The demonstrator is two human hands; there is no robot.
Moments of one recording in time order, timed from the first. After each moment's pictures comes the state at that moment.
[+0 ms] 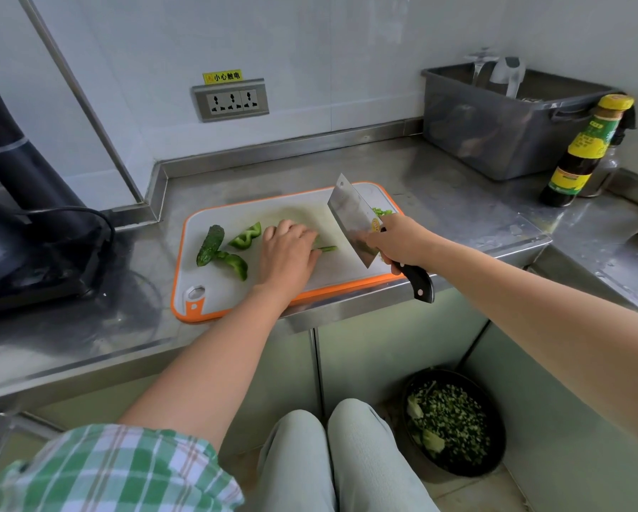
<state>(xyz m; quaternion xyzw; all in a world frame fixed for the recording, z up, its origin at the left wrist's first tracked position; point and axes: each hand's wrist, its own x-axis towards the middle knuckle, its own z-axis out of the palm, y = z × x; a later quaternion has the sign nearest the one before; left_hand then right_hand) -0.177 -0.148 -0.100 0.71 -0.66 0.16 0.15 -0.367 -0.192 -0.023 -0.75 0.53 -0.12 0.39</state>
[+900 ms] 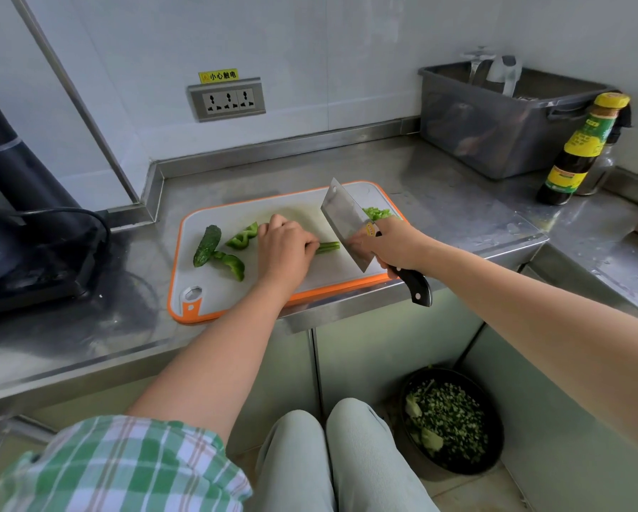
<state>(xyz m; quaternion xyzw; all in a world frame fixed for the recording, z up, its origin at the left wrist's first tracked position) -0.182 -0.154 -0.093 0.74 -0.63 0.11 0.21 -0.367 -0.190 -0.029 -0.76 0.52 -0.11 0.38</state>
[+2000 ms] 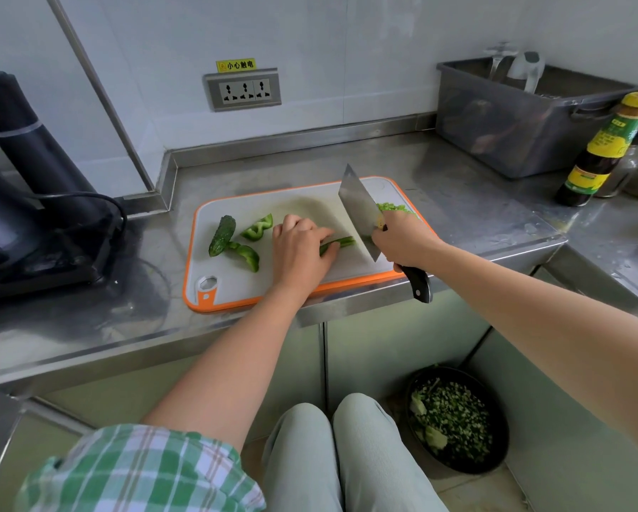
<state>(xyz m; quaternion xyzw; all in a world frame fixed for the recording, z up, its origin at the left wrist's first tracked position) -0.186 -0.140 -0.104 0.73 -0.60 0.12 0.29 -0.347 -0.191 -0.034 -0.79 0.54 -0.11 0.27</state>
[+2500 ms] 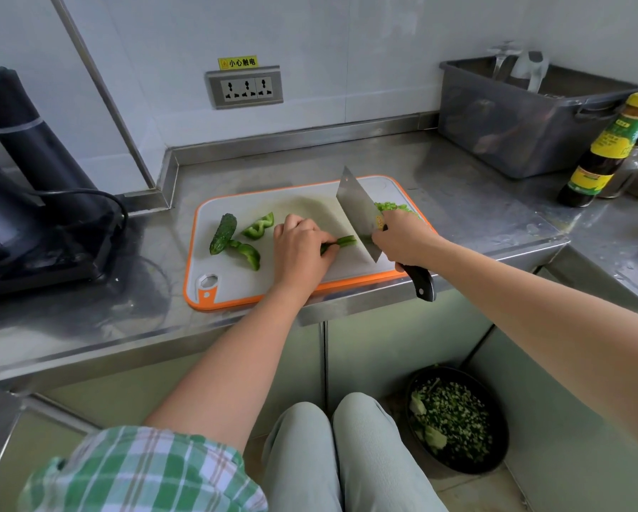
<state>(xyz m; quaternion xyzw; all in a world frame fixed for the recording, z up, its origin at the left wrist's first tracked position) -0.186 -0.140 -0.105 0.73 -0.62 0.10 0.29 -0.346 -0.194 -0.035 -0.80 0.53 -0.10 0.27</state>
